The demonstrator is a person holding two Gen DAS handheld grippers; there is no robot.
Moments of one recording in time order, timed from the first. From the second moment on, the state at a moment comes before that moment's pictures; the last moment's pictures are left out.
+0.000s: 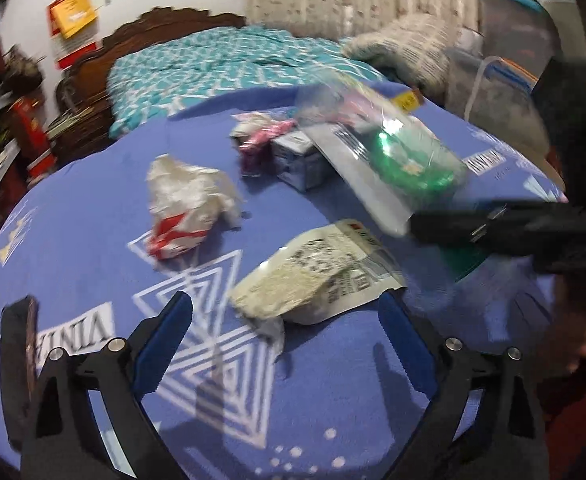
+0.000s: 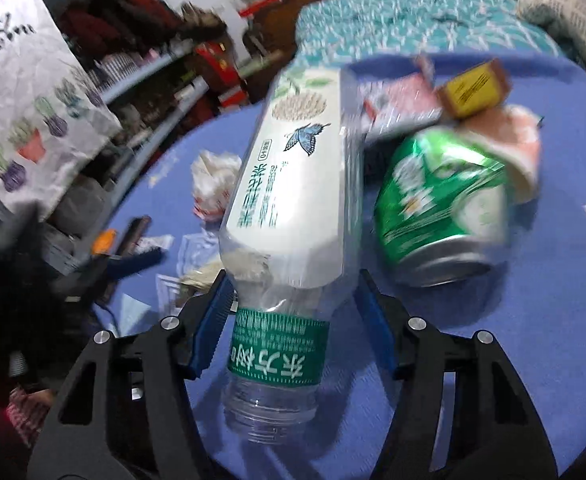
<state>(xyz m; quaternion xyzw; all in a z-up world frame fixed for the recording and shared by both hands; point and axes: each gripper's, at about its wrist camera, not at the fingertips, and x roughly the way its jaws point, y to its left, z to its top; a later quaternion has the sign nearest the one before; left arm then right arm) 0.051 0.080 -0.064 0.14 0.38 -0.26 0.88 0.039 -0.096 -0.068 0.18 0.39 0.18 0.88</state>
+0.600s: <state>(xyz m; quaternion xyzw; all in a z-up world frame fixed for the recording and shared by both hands) 0.064 0.050 -0.071 0.08 0.41 -0.29 0.86 -0.068 -0.246 -0.038 0.23 0.26 -0.02 0.94</state>
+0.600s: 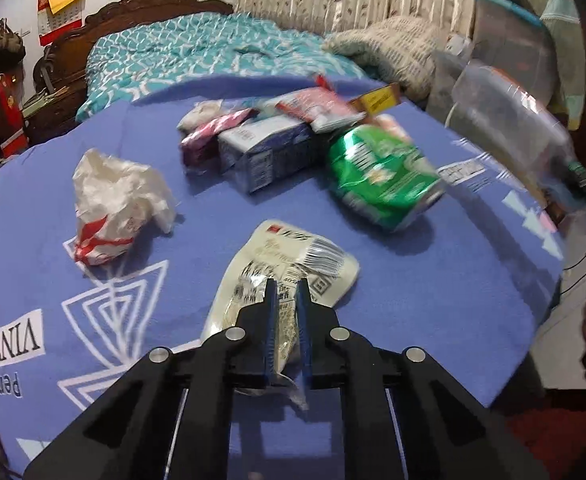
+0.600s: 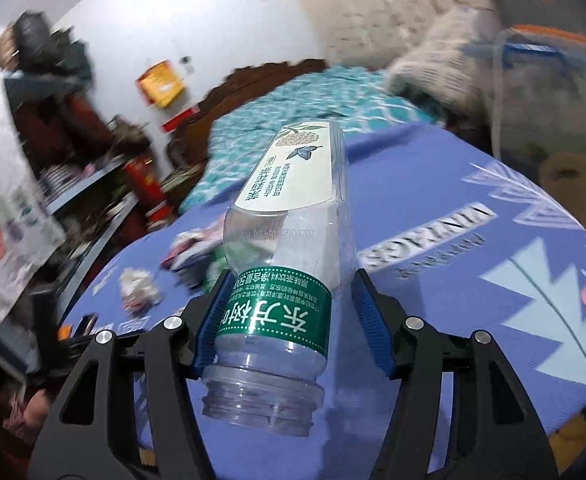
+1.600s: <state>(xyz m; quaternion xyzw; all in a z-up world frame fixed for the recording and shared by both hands) 0.034 0.042 -0.038 0.06 0.39 -0.35 0.85 -0.062 -0.269 -0.092 0.27 0.33 -0.02 0.91</state>
